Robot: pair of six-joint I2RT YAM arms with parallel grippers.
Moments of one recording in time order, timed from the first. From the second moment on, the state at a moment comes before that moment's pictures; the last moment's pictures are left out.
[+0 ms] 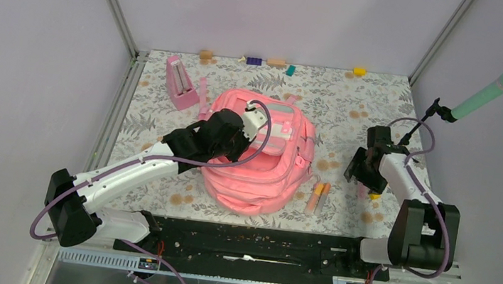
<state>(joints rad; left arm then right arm) -0.85 1.25 1.09 -0.50 -0.11 0.00 0.02 1.37 0.85 -0.79 0.18 0.45</state>
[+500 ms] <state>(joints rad) -0.85 1.25 1.09 -0.50 -0.10 -0.01 -0.04 1.63 0.94 -0.75 0.14 0.34</state>
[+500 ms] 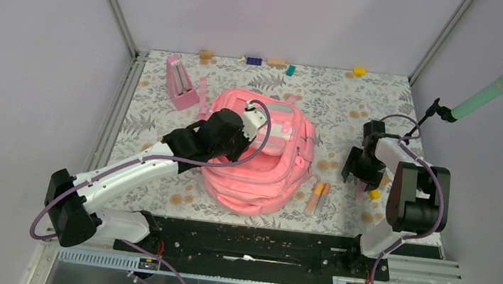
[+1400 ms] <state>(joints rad) -0.85 1.25 1.09 -0.50 -0.10 -0.01 -0.04 1.68 0.96 -0.76 -0.04 0.31</state>
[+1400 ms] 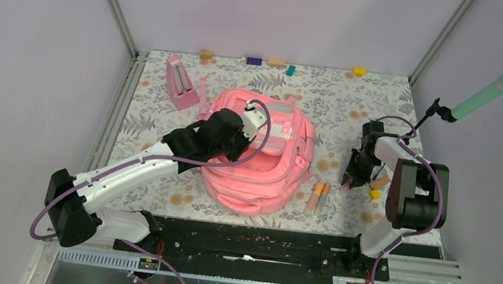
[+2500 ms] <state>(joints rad) -0.83 1.24 1.09 -0.50 -0.04 -0.02 0.76 1.23 0.95 -0.74 -0.48 0.78</state>
